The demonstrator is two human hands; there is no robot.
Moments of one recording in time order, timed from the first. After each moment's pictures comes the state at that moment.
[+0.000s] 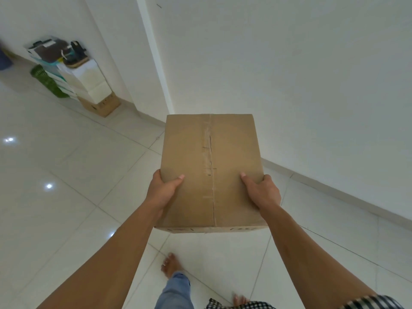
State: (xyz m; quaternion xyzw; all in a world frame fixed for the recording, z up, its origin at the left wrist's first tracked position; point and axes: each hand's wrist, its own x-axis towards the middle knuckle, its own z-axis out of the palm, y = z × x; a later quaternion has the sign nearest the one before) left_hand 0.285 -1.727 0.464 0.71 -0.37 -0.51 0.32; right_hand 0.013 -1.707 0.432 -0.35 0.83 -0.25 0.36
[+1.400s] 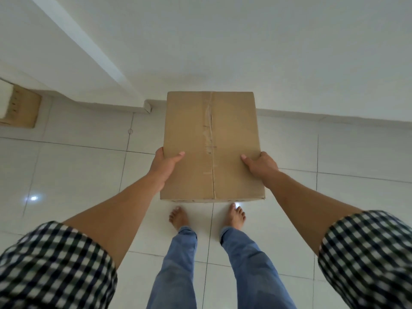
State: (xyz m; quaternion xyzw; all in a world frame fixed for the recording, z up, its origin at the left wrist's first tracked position) left_hand 0.358 -2.189 0.234 0.68 -0.41 -0.60 0.08; right_hand 0.096 -2.056 0.214 -0.14 0.86 -0.14 0.47
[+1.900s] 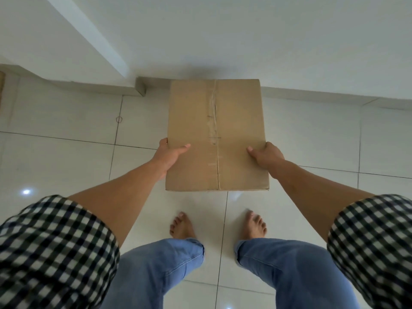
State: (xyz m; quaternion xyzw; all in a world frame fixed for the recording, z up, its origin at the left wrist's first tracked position) left_hand 0.380 -2.268 0.011 0.67 -0.41 -0.62 0.04; right_hand 0.114 -2.128 0.005 -0.16 0.86 -0.11 0.47
